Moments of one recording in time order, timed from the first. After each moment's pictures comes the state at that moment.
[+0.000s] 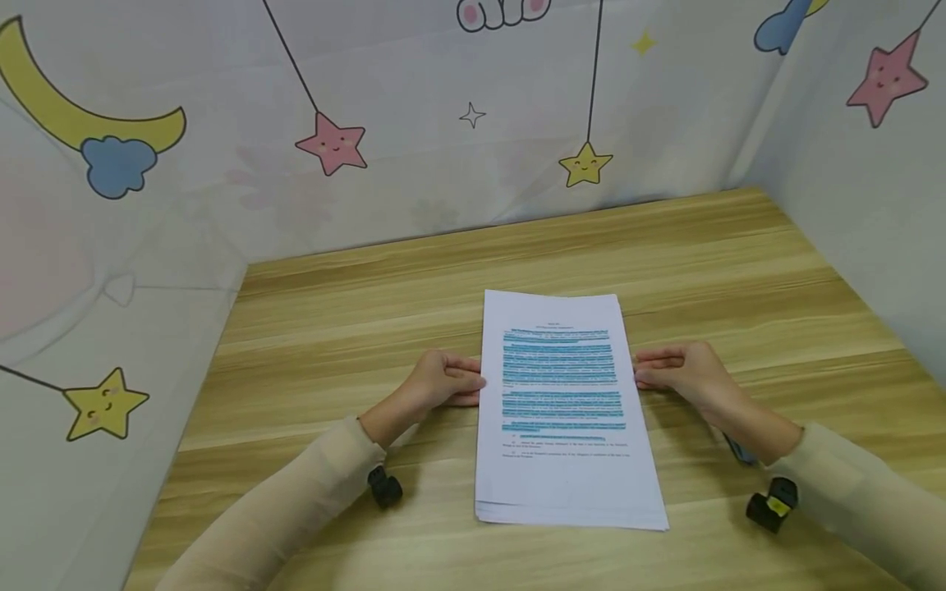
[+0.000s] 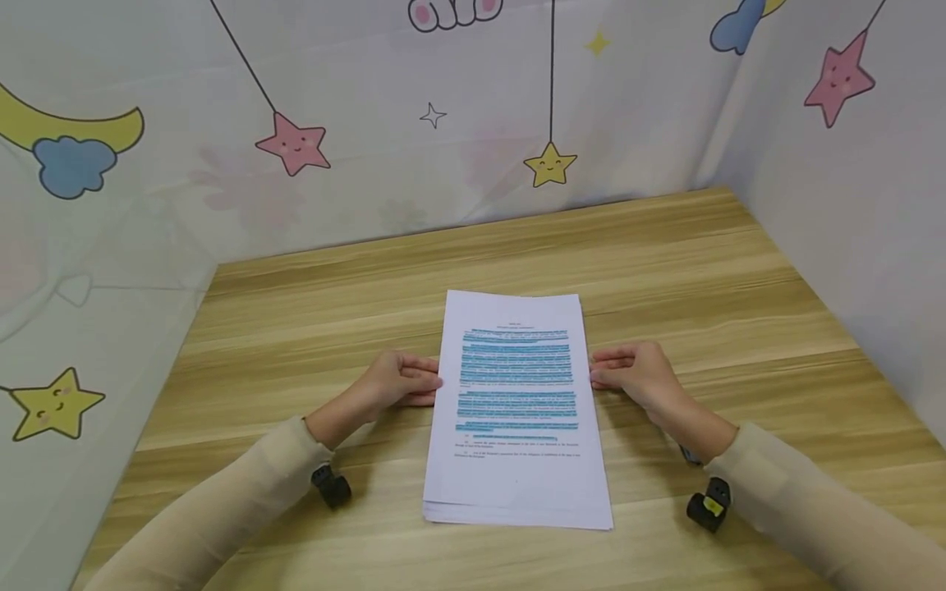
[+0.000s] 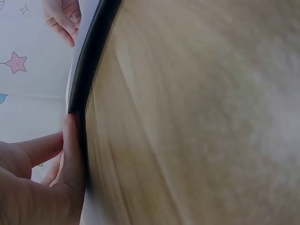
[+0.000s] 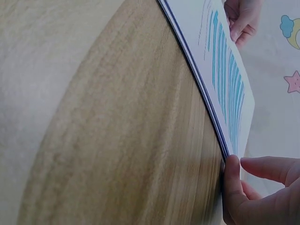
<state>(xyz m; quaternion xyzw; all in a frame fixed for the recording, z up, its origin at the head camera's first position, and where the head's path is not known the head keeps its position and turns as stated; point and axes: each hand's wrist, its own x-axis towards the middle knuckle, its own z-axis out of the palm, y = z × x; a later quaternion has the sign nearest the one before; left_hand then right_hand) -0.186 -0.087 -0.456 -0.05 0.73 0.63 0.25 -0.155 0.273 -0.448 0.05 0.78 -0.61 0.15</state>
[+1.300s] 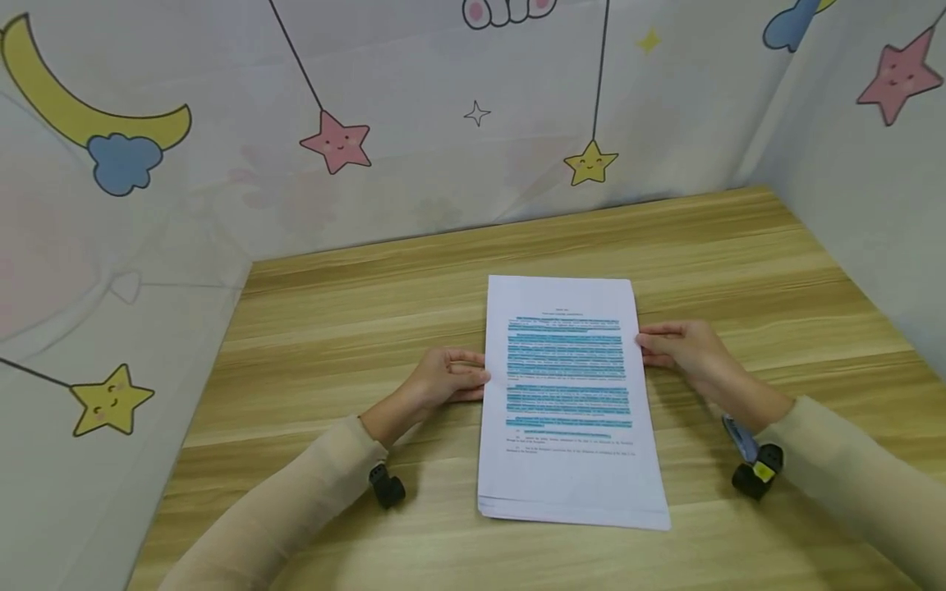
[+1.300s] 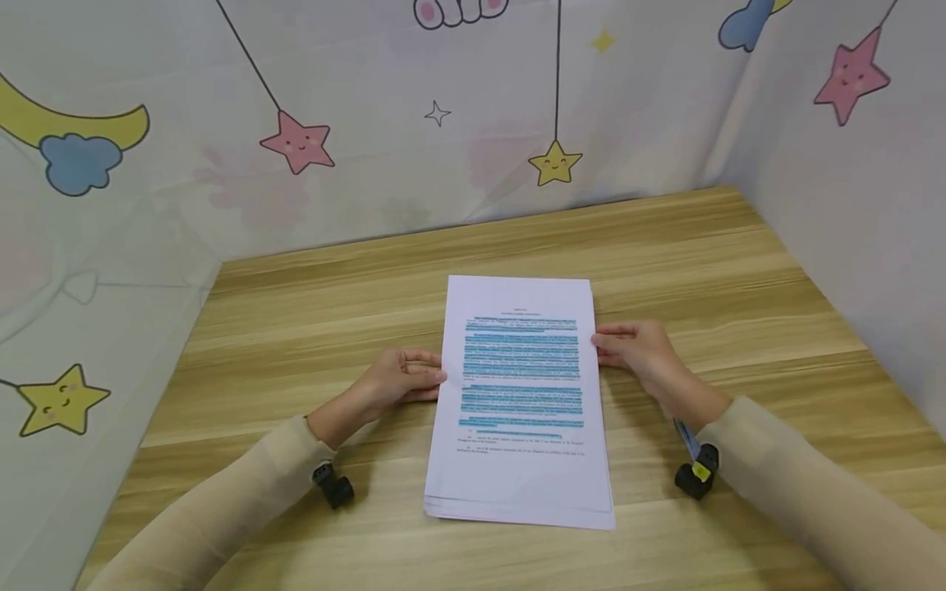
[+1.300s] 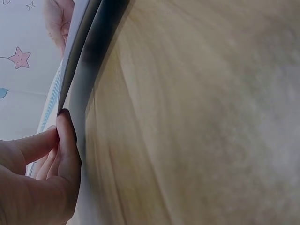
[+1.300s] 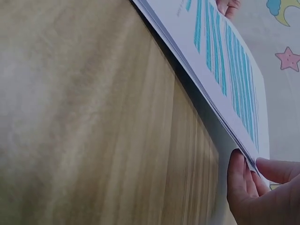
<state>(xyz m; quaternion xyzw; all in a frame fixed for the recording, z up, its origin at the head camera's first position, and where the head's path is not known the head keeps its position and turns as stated) -0.186 -0.089 -0.454 -0.04 0.69 0.67 0.26 -0.185 0.274 -0.445 0.07 0.72 -0.67 0.15</state>
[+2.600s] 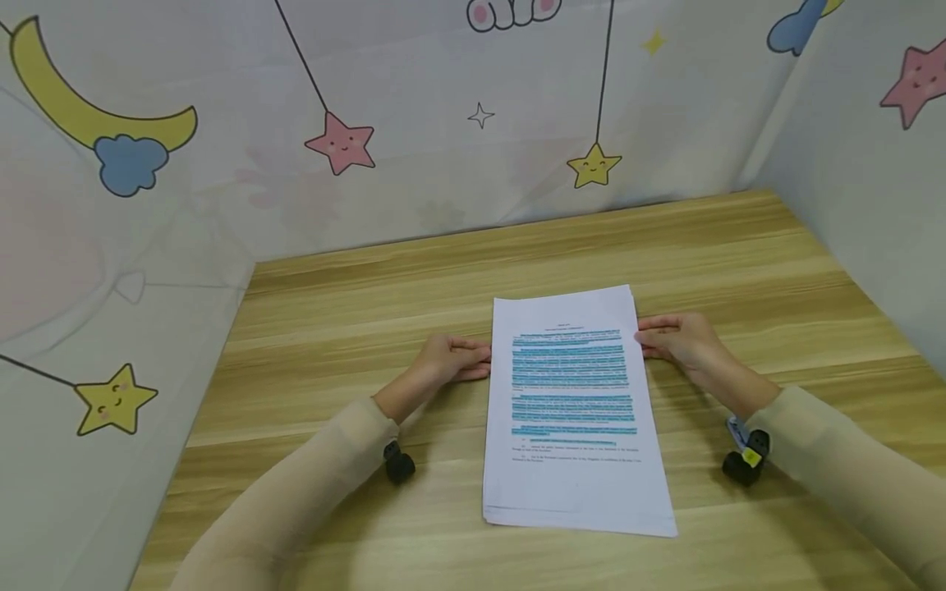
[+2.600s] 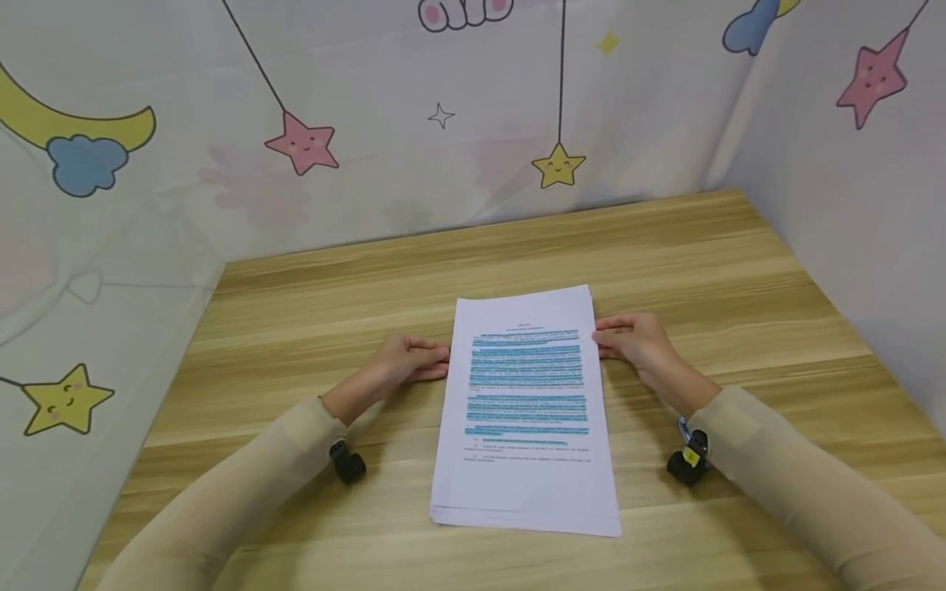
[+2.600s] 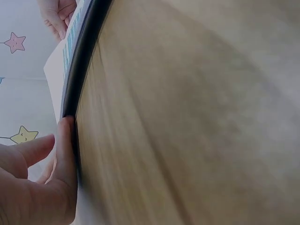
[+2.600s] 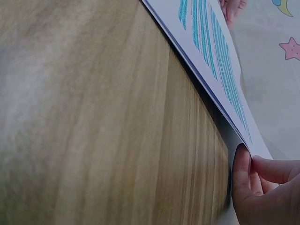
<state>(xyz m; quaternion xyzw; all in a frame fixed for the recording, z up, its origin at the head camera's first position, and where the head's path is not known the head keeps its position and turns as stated) -0.216 -0.083 -0.458 -0.09 0.70 0.67 0.23 -0.208 0.273 -0.452 0.08 0.72 -0.67 0.14</state>
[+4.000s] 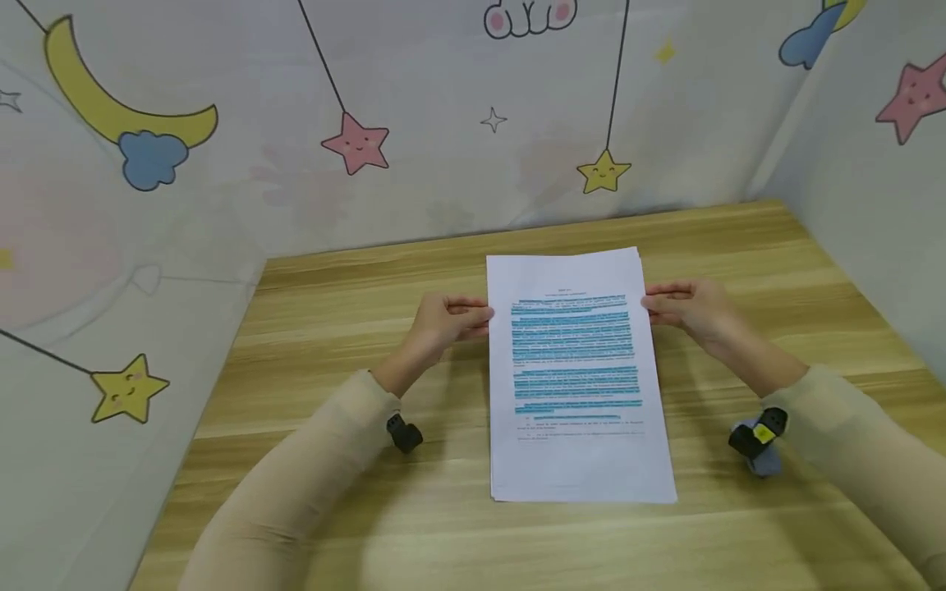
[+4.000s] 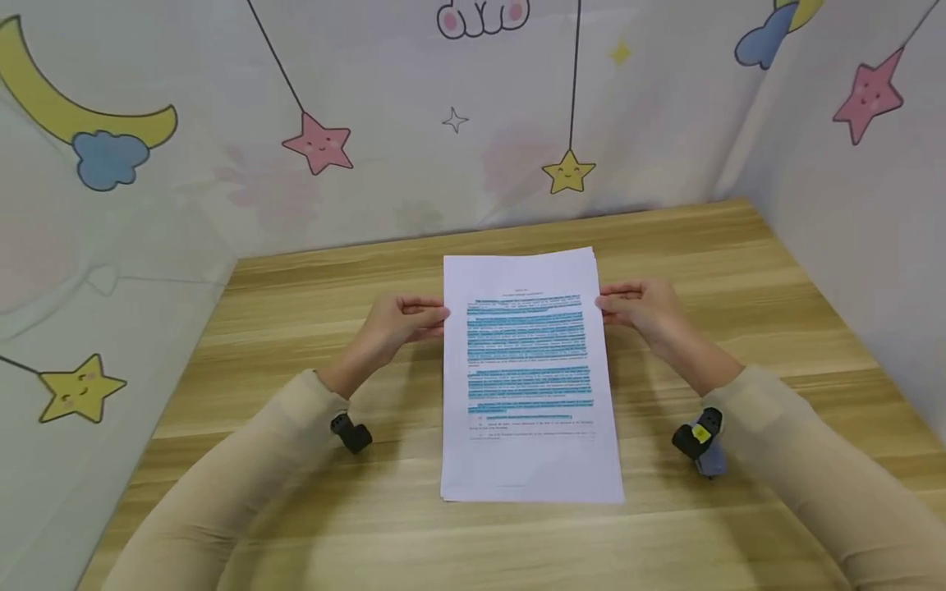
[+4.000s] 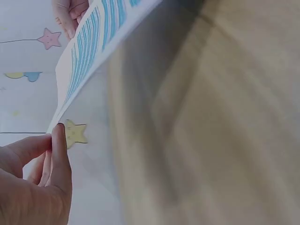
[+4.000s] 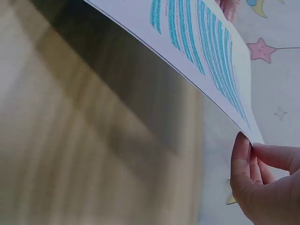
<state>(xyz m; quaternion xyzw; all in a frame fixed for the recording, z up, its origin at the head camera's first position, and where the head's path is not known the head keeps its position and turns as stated) -0.230 -0.085 -0.401 -0.05 0.71 0.69 0.13 -0.224 0.274 -0.398 0.02 0.70 -0.71 0.12</state>
